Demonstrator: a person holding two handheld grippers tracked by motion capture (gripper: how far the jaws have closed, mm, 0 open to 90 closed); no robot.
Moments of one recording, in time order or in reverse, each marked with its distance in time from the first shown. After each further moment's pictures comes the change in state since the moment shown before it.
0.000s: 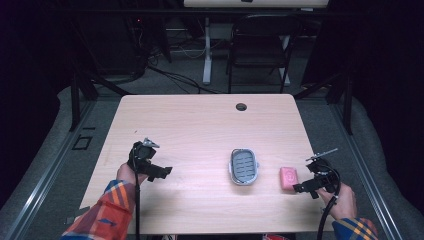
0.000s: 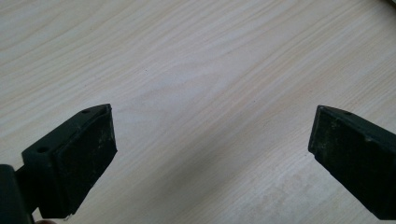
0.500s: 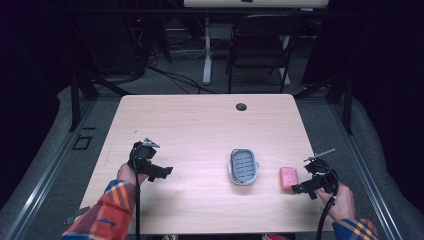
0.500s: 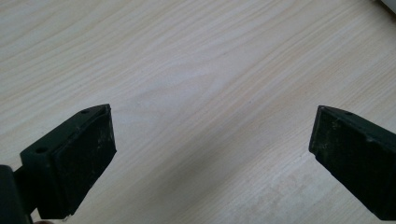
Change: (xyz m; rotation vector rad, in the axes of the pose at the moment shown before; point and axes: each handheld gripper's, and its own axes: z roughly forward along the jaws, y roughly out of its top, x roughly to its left) left arm -0.001 0.001 0.001 -0.003 -0.019 -0.007; right arm 0.006 0.002 0.001 0.005 0.000 -0.025
